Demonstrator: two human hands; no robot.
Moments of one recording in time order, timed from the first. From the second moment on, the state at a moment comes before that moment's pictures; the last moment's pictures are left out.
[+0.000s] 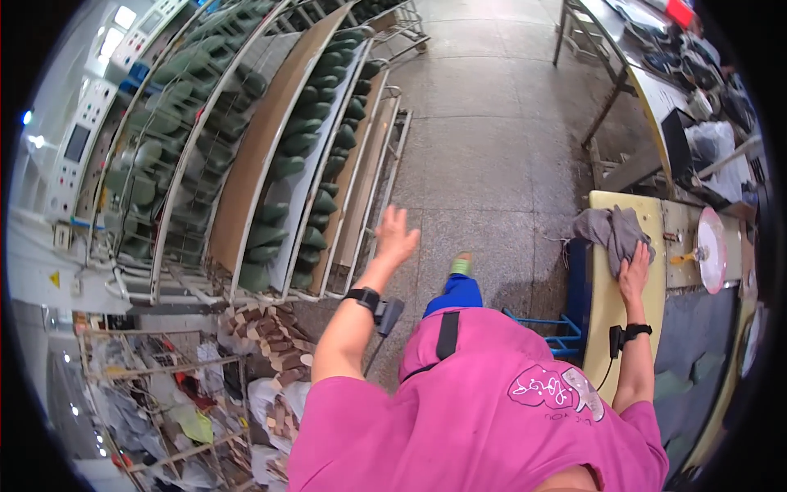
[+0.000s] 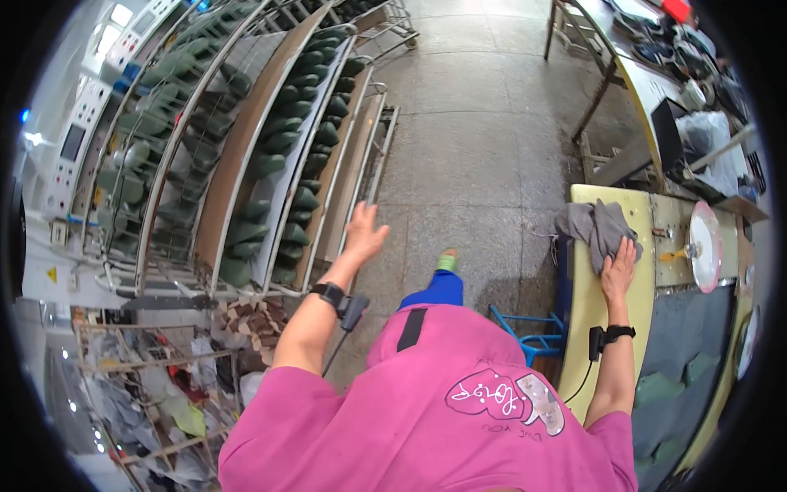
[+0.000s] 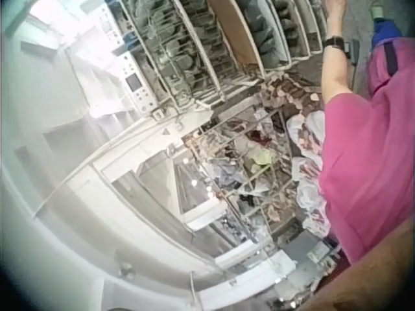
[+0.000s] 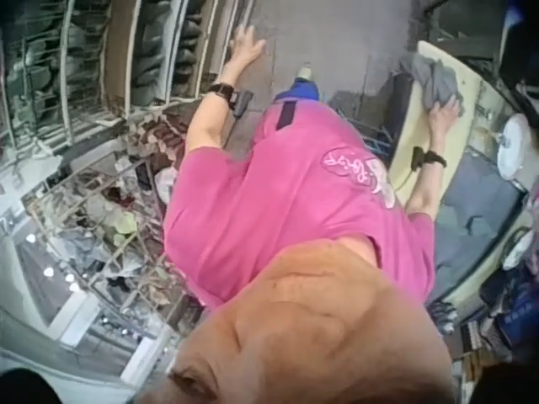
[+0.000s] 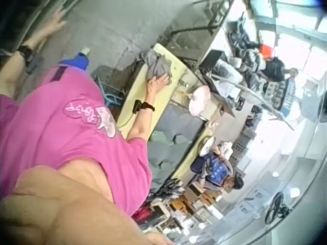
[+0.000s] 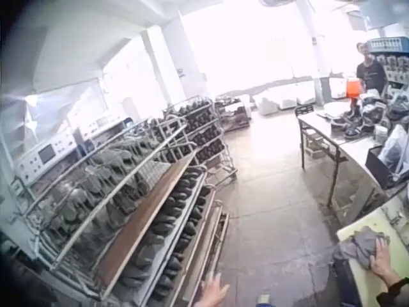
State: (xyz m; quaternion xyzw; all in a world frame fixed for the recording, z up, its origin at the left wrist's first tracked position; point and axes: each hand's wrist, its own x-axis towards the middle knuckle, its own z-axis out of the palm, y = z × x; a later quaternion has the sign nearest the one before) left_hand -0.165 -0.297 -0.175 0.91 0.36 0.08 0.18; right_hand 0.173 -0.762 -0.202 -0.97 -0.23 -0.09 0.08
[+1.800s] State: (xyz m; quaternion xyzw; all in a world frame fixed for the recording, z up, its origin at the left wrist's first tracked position) left_hand -0.198 -0.161 -0.031 0.86 0.26 0.34 0.29; right_hand -0.016 -0.582 -0.056 -0.82 -0.20 0.26 0.47
